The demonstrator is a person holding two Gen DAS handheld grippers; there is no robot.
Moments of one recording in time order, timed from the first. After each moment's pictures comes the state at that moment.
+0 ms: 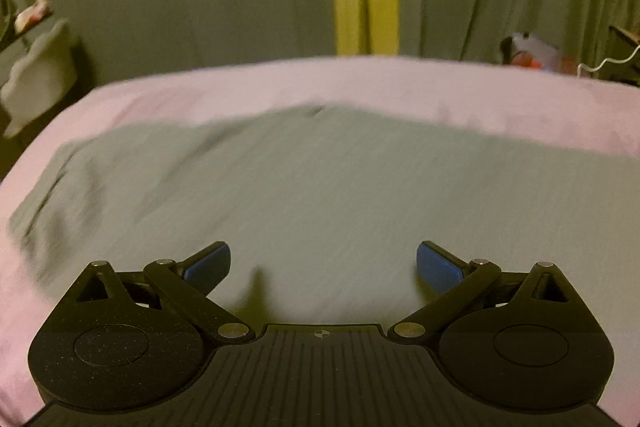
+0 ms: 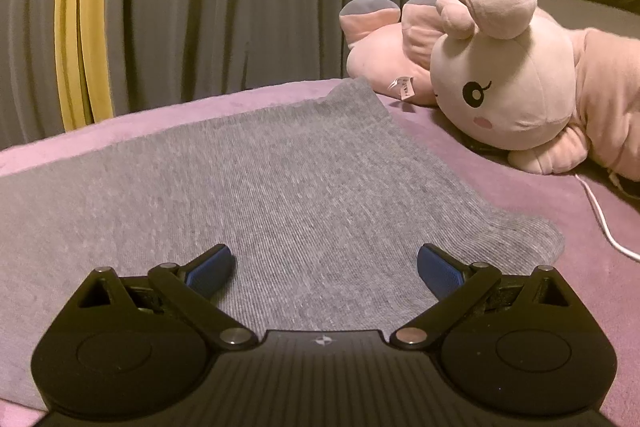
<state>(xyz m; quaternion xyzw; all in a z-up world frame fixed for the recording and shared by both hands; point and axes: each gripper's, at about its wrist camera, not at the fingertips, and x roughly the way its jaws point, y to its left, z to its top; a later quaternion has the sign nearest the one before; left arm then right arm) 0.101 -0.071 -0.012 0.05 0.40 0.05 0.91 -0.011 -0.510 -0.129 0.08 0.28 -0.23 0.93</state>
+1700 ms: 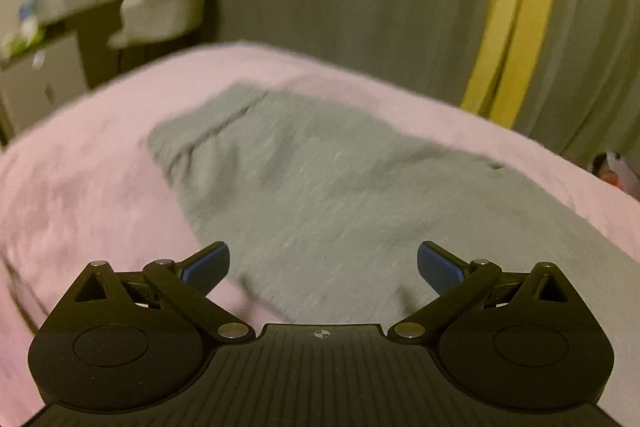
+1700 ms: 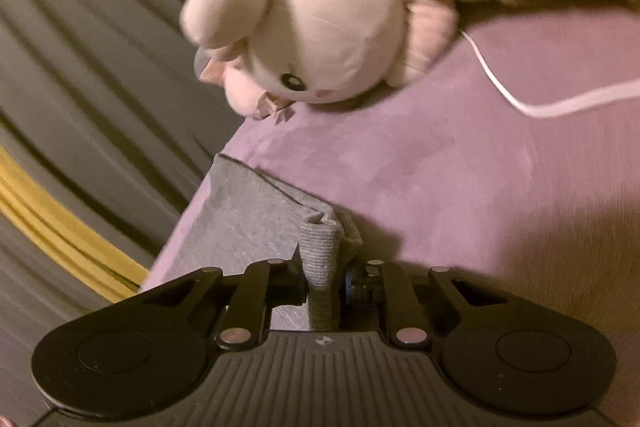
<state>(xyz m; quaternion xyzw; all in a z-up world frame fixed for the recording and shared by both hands) 0.057 0.050 -0.006 -0.10 0.36 0.22 0.90 -0.071 -0.638 -0.131 0.44 0.20 -0.25 0.84</state>
